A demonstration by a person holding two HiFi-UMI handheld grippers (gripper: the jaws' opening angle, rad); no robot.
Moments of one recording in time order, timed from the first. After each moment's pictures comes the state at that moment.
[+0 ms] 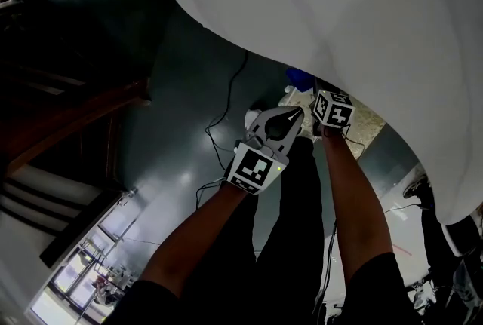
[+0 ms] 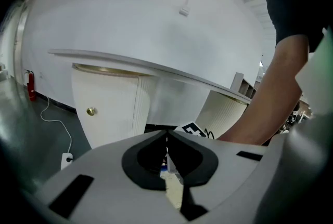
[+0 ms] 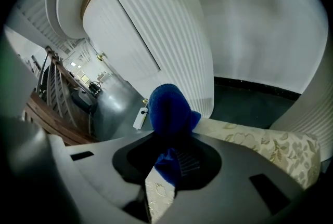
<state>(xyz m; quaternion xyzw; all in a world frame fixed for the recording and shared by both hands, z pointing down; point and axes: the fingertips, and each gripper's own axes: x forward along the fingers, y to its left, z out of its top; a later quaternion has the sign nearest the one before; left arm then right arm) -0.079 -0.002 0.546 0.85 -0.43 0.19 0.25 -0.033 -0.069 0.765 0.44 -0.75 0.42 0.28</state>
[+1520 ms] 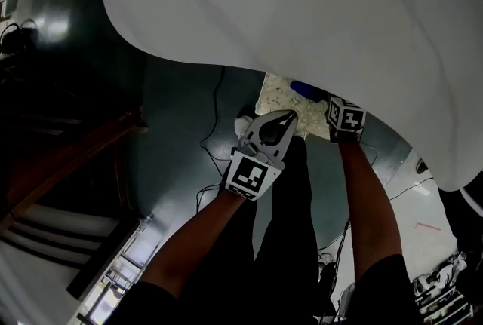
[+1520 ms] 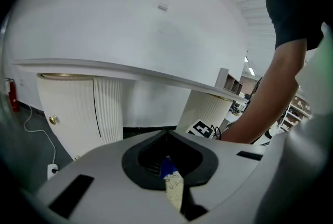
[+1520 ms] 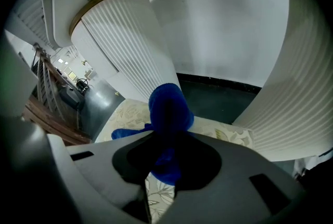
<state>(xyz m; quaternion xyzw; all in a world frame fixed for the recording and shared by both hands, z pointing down) 0.016 0.014 0.536 0.88 -0.36 0.21 0.22 0.133 -0.025 0.789 0.48 -0.71 0.43 0.29</state>
